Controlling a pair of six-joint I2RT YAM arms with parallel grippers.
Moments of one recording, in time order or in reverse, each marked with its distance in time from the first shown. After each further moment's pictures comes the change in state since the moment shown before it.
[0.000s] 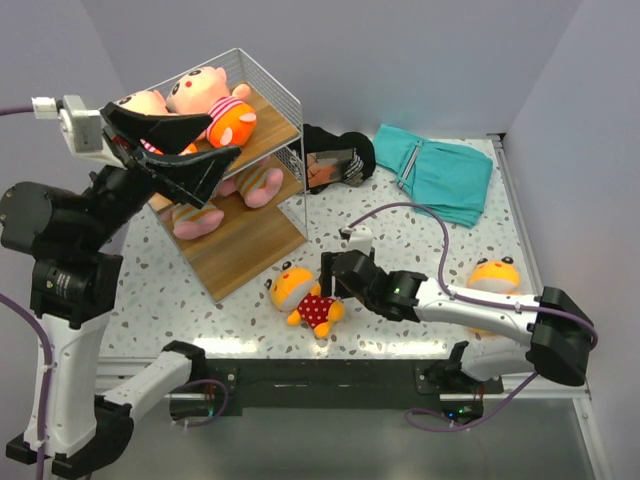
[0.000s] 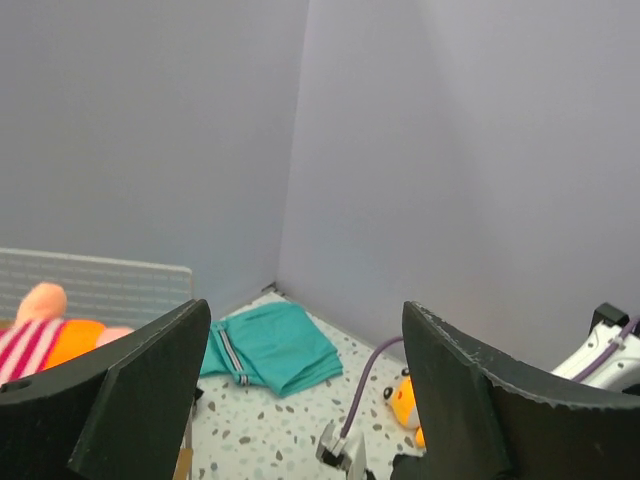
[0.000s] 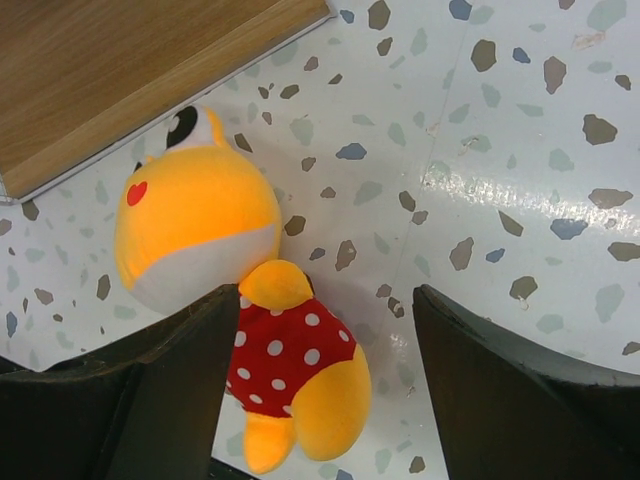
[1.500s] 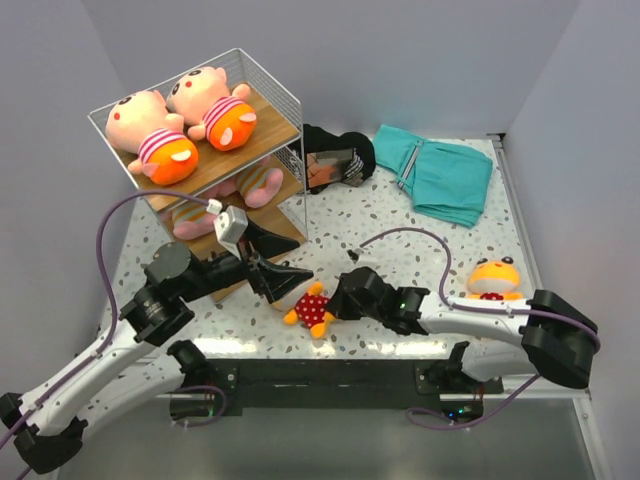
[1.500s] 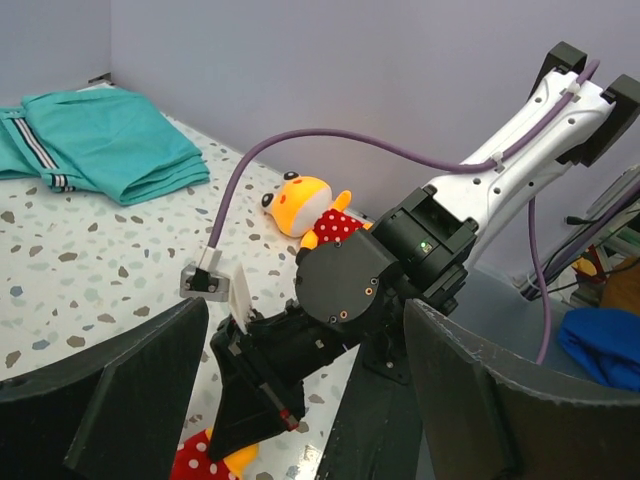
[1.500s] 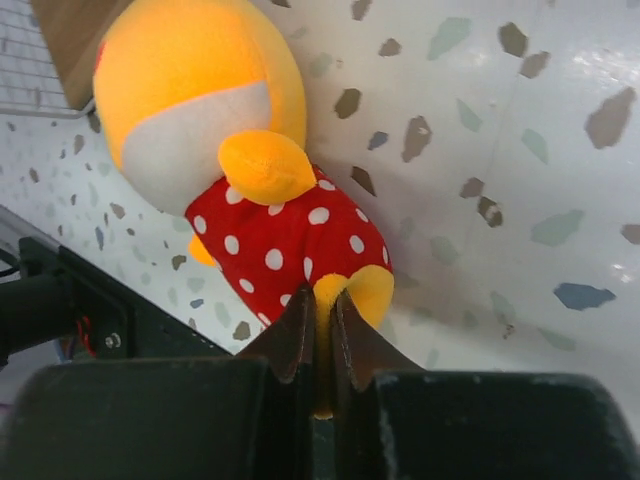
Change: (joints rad) left arm -0.509 -0.287 -0.881 0.210 -0.156 0.045; right arm -0.006 -0.024 -0.230 0.195 -0.274 0.250
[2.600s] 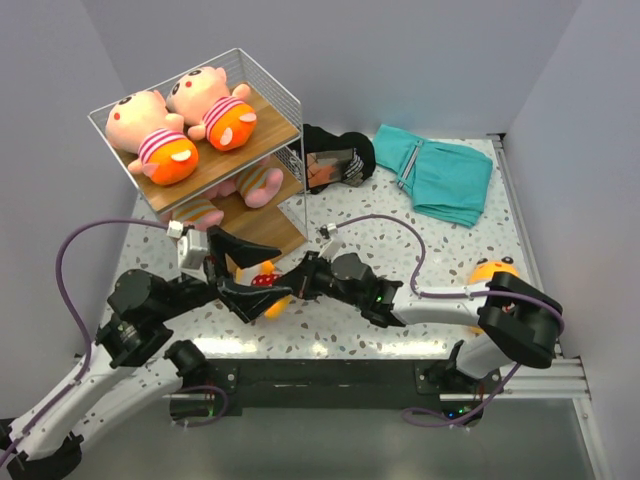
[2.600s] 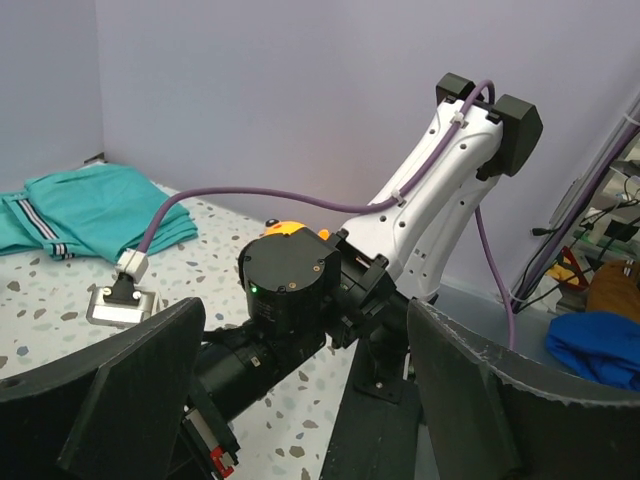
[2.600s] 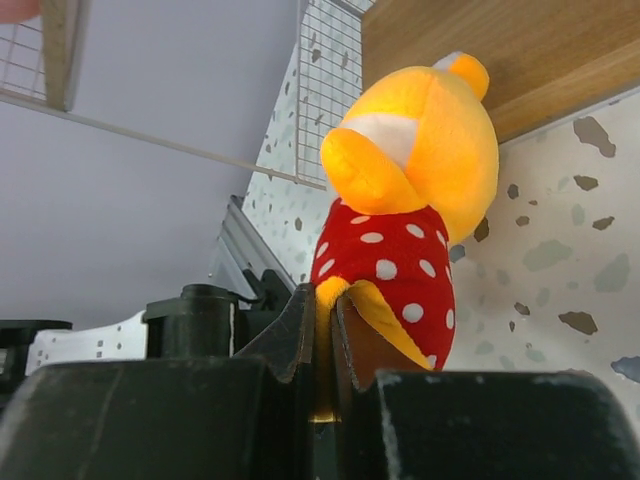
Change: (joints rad) left arm 0.000 -0.198 -0.041 0.005 0.034 0.020; right arm 0.000 0.218 0.100 0.621 -0.167 0.012
